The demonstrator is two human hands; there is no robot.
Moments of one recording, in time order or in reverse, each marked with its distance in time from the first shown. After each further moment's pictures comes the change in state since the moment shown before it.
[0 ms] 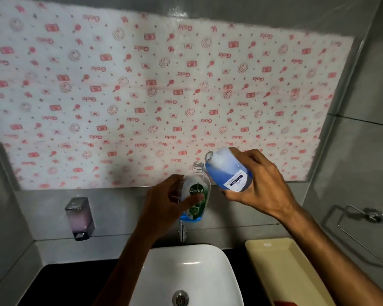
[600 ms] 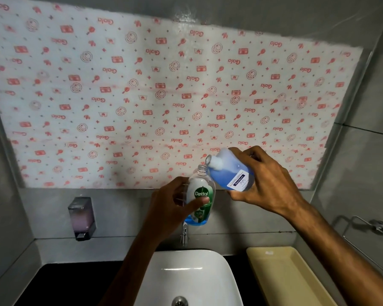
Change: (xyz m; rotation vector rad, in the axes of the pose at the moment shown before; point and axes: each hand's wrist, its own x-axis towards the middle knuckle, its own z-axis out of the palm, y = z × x) left_hand 0.001 -0.001 -0.005 -0.037 0.020 0.047; right_hand 0.020 -0.016 -0.013 -0.145 -0.136 -0.025
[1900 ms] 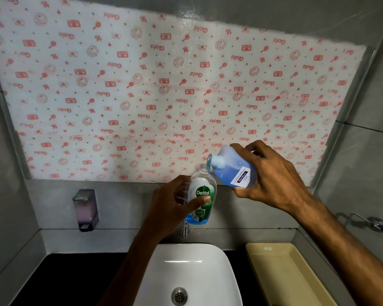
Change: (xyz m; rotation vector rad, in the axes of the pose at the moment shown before) left_hand -0.015 -0.003 0.003 0.067 0.030 0.033; right_hand -0.010 -0.010 -0.017 -0.181 -0.059 -0.038
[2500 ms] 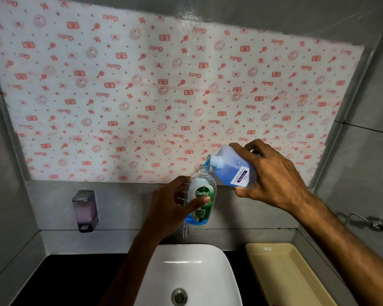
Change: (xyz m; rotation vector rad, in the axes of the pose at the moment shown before) left_hand -0.001 0.002 0.001 -0.014 -0.001 -0.014; right_hand 0.001 -0.002 -0.008 -0.060 -0.032 0.006
